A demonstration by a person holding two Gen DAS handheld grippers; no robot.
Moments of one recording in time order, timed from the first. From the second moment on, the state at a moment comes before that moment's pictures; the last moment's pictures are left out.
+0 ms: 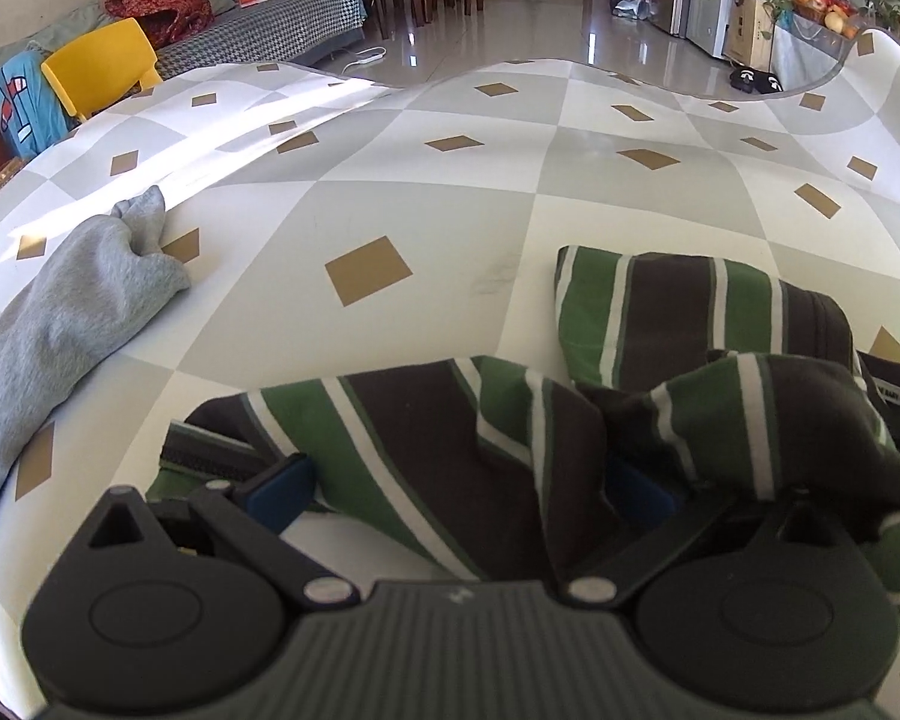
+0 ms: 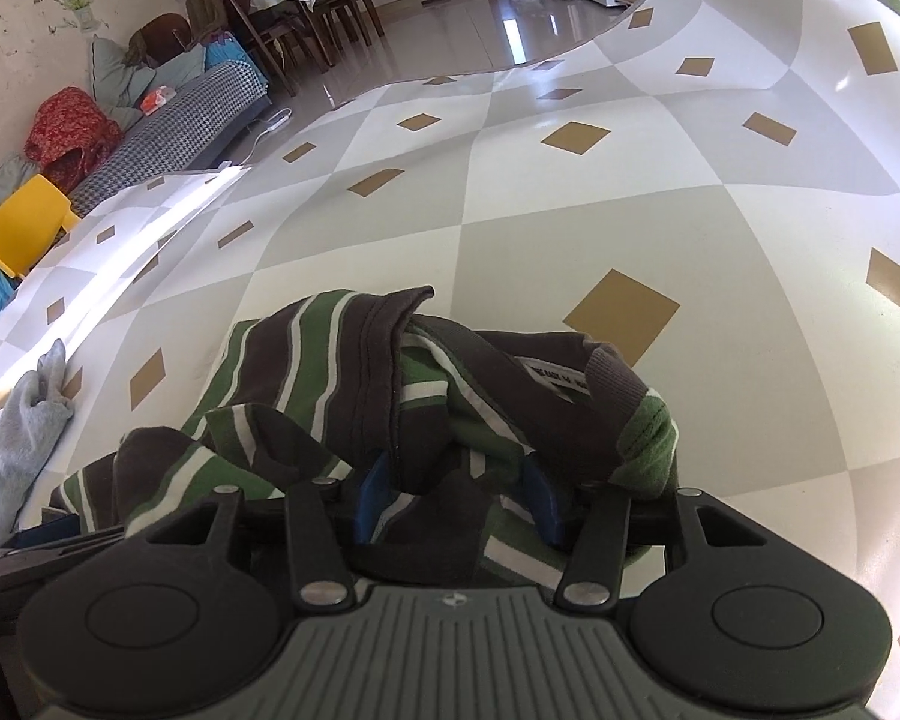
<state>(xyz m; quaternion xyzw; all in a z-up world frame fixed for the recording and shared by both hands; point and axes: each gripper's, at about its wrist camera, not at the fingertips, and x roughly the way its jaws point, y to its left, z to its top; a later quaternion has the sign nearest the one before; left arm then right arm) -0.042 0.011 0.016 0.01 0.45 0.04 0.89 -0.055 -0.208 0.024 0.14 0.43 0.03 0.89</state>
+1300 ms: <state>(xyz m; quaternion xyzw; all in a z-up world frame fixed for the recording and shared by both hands) -0.094 0.022 0.044 0.03 0.41 0.06 0.91 -0.056 -0.209 0.052 0.22 0.35 0.14 0.90</state>
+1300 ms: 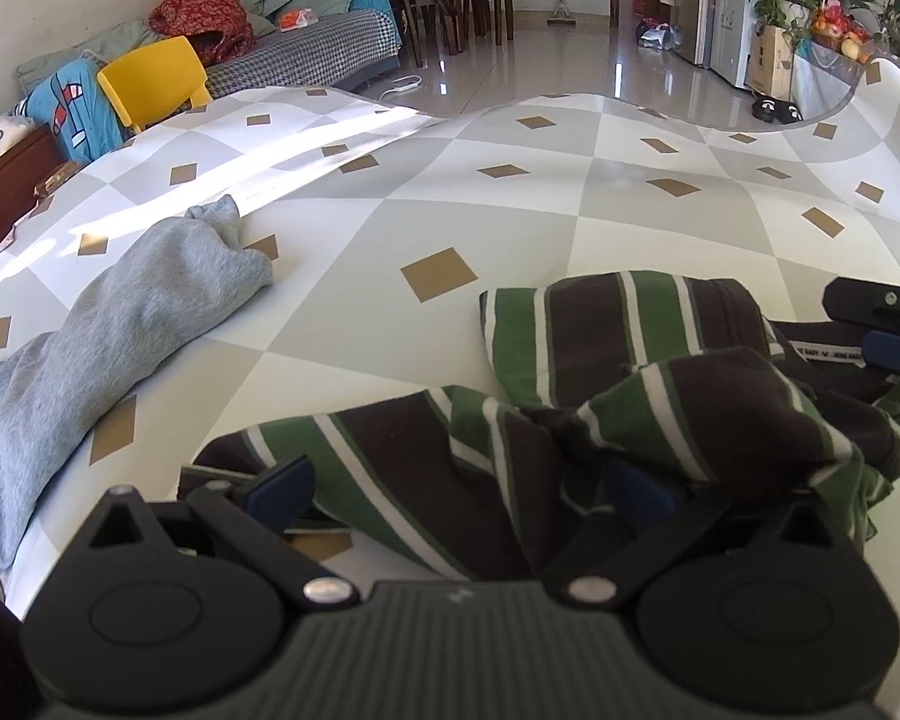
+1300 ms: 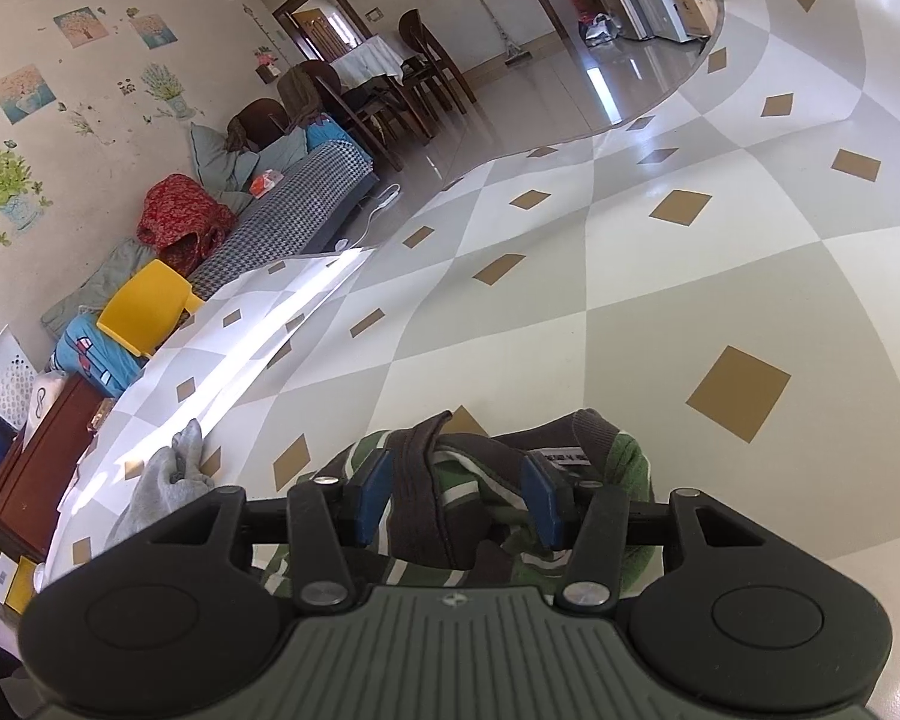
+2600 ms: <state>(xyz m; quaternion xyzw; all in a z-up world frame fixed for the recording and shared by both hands) -0.094 0.033 0.060 -0.03 0.41 0.03 0.91 -0.048 -0.169 0.041 0.16 0.33 0.23 0.90</state>
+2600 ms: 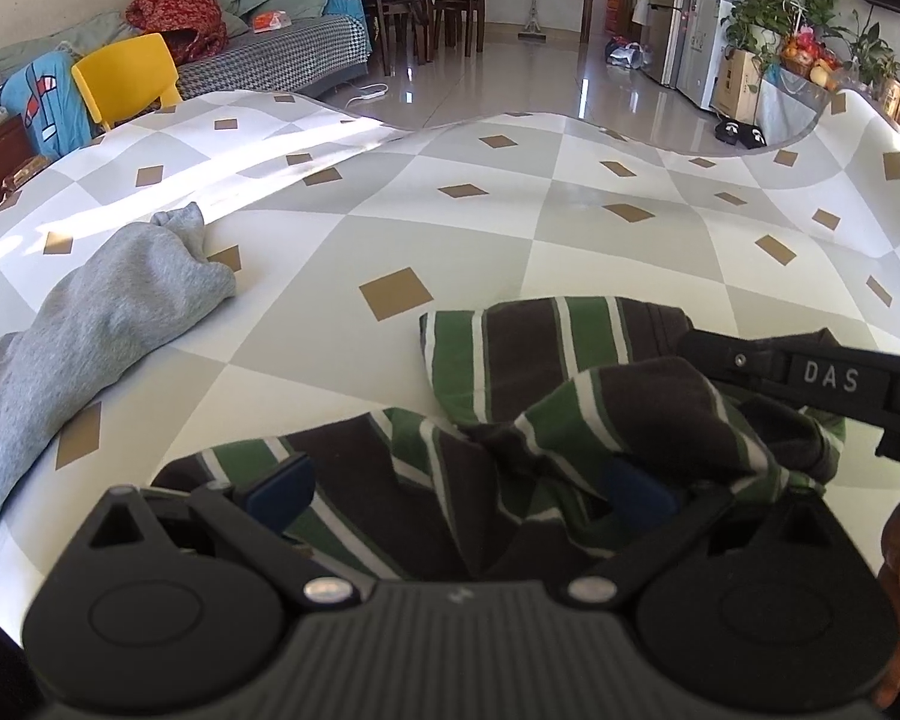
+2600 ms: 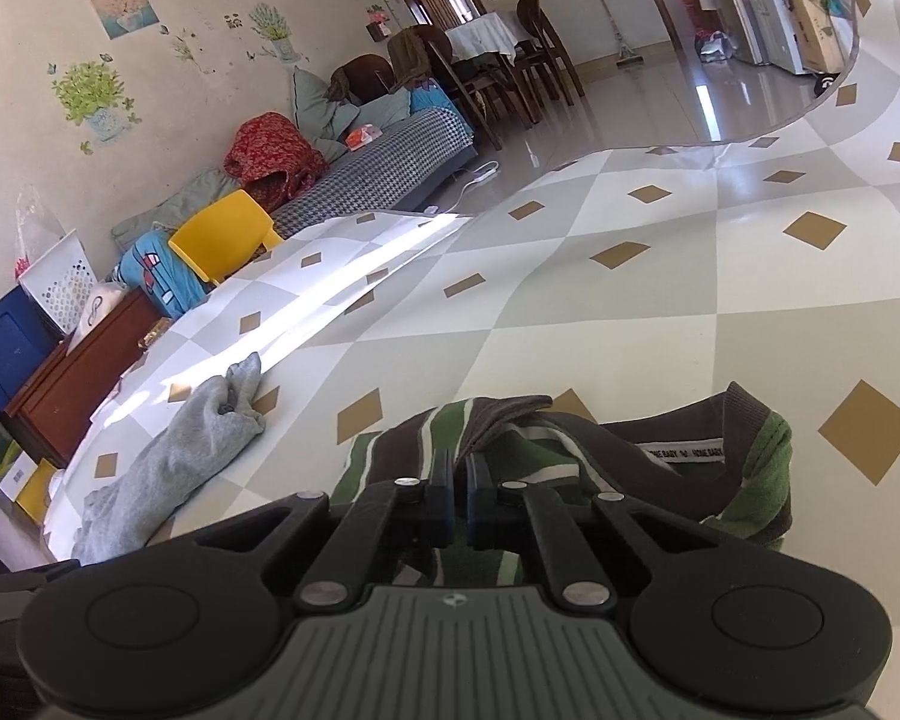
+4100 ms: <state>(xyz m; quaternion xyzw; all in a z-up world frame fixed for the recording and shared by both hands) -0.006 -0.047 0.033 0.02 0.47 -0.03 0.88 -0.079 -0.185 0.029 0.13 0.43 0.21 0.87</state>
